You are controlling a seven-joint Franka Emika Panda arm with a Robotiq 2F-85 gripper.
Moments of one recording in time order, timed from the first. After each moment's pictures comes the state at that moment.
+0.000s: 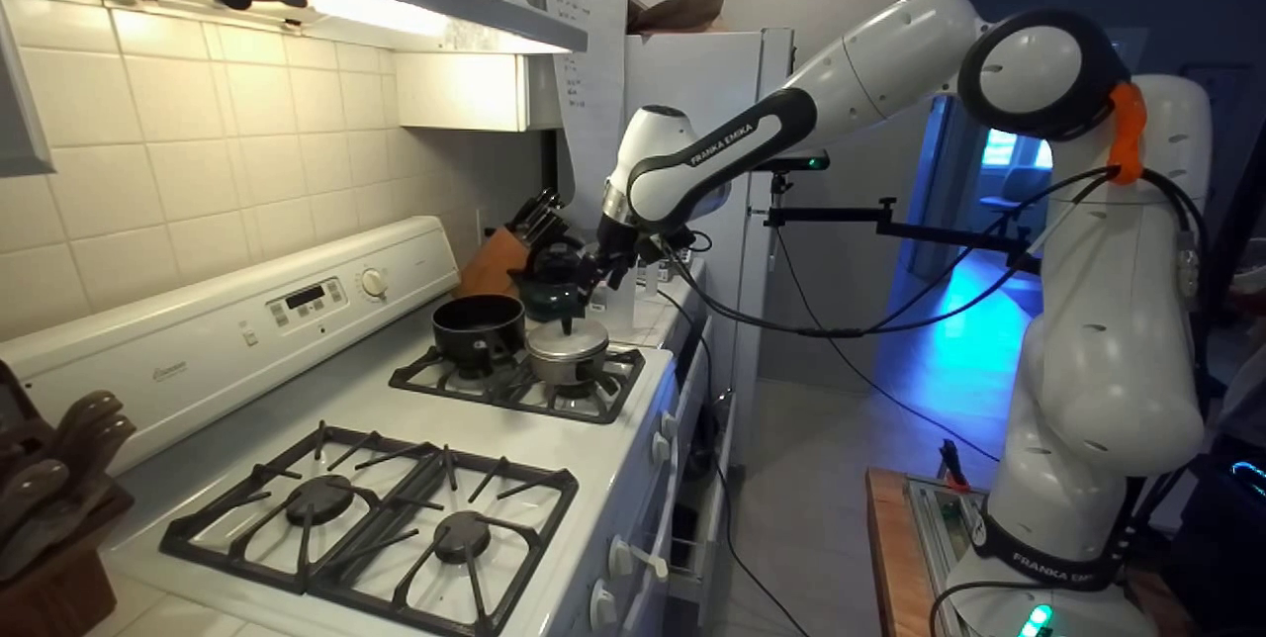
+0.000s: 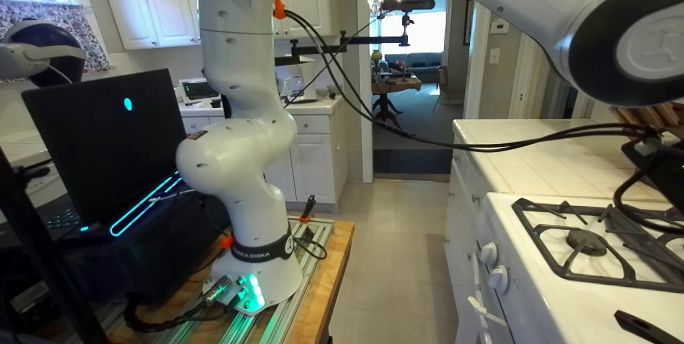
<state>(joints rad) -0.15 0.14 -0.14 -2.01 -0.04 2.54 0.00</state>
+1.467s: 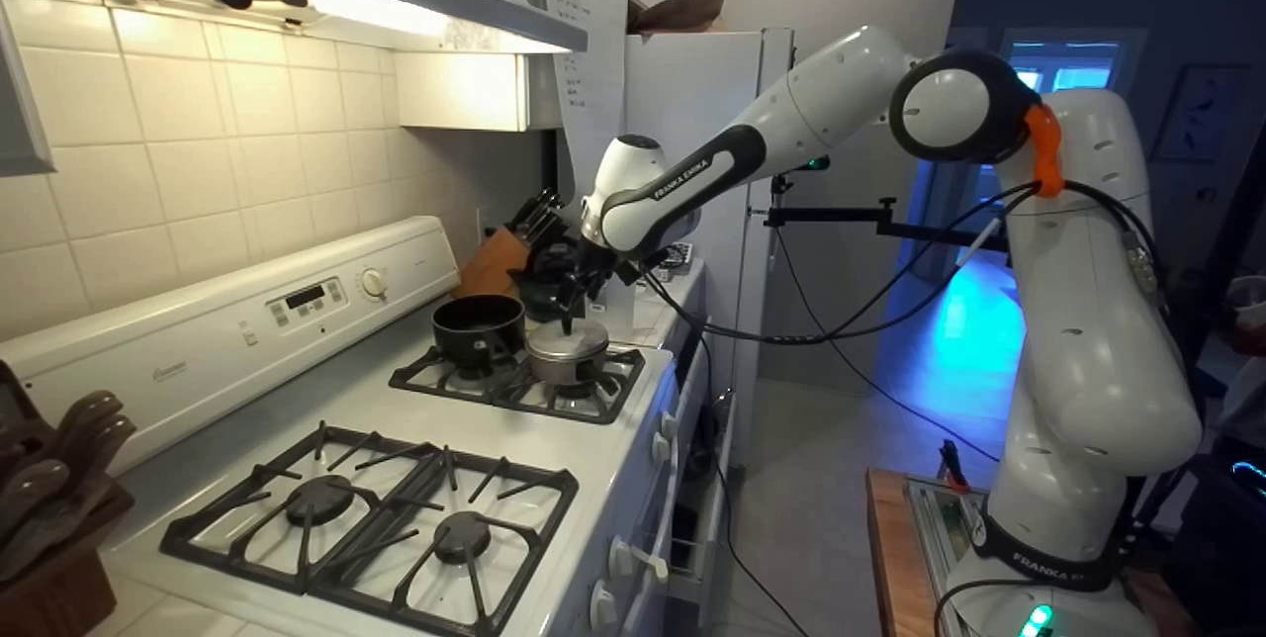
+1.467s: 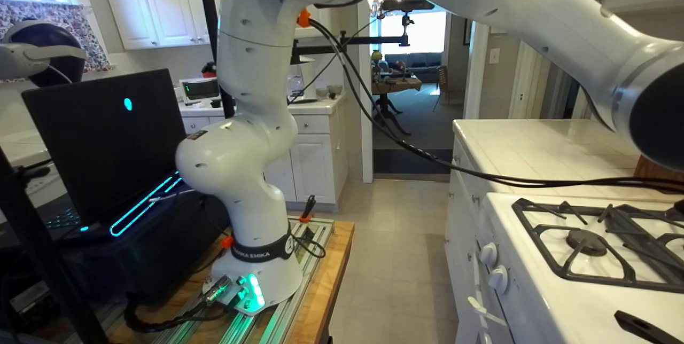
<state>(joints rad) -0.17 0.34 -0.14 -1.87 -0.04 2.63 -0.09</state>
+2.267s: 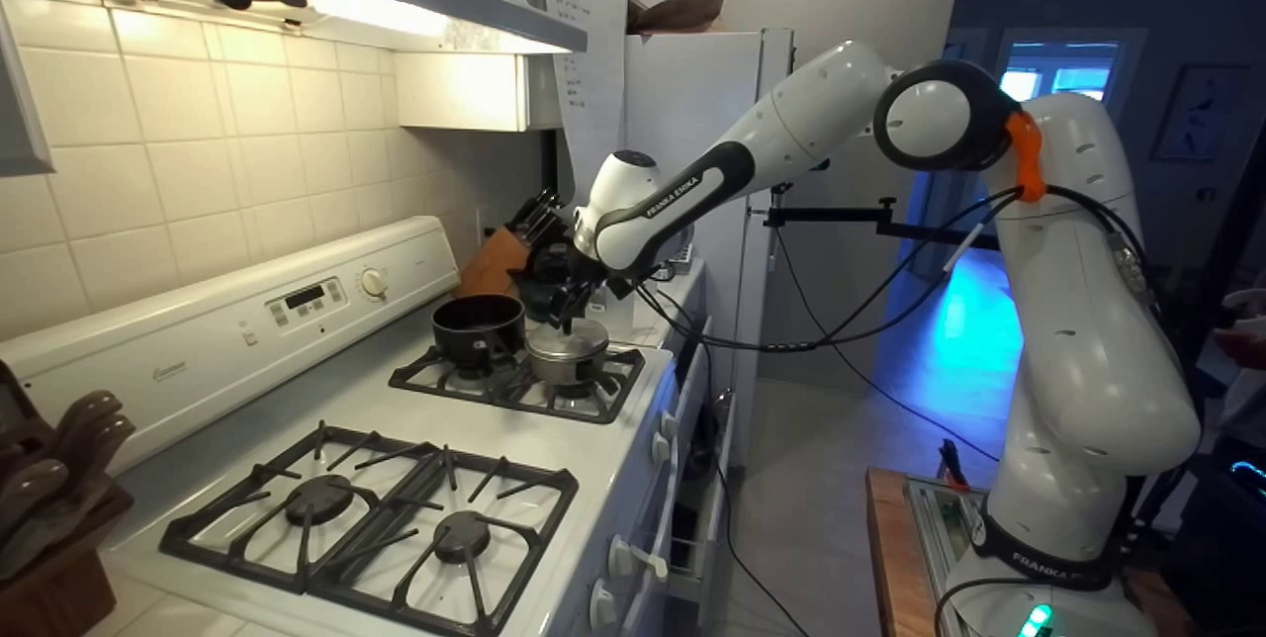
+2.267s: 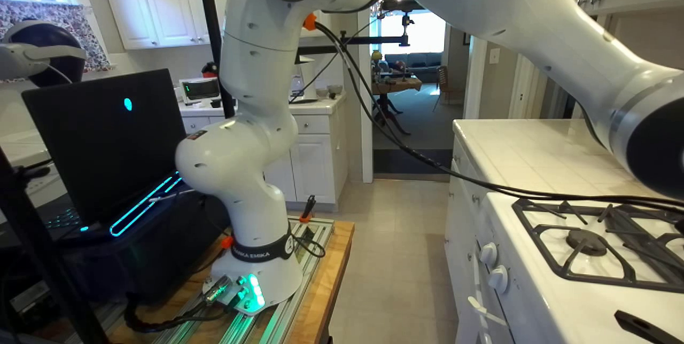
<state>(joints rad) -0.18 0.39 -0.12 -1.87 -0.03 2.73 -0.11</state>
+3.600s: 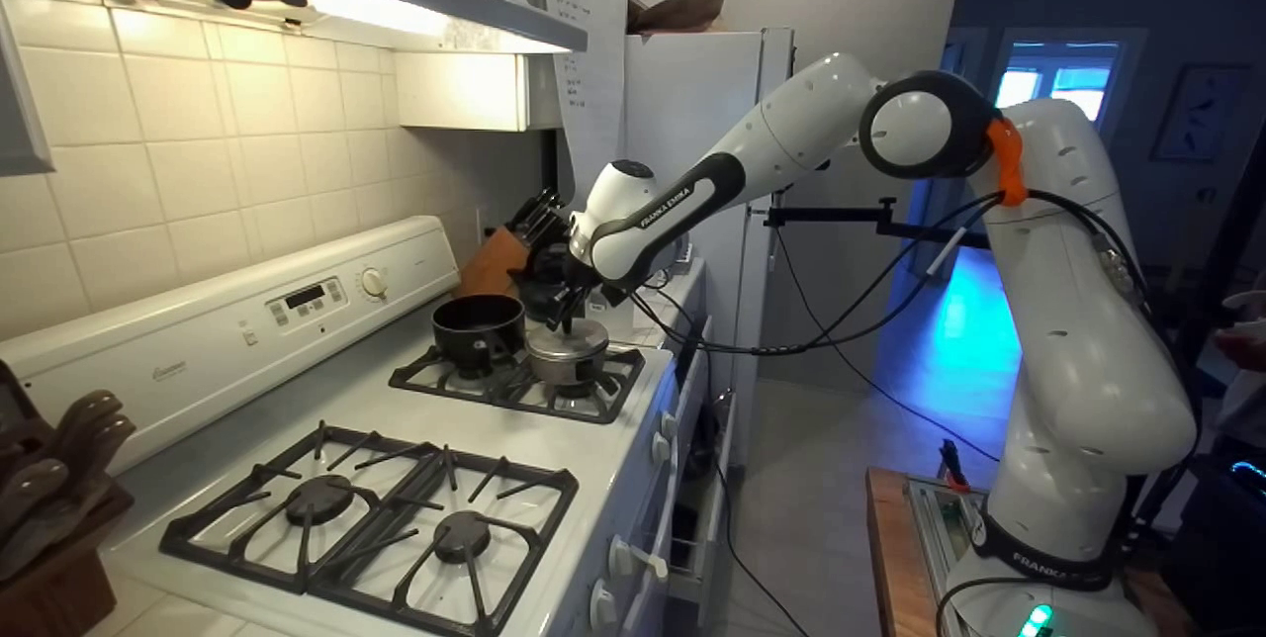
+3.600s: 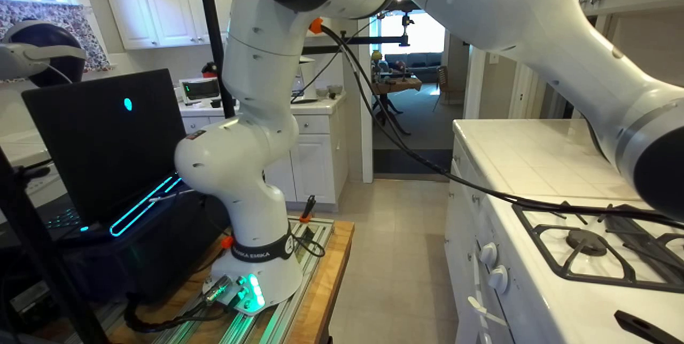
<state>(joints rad) -0.21 0.44 -0.09 -1.84 -0.03 2.79 -0.12</state>
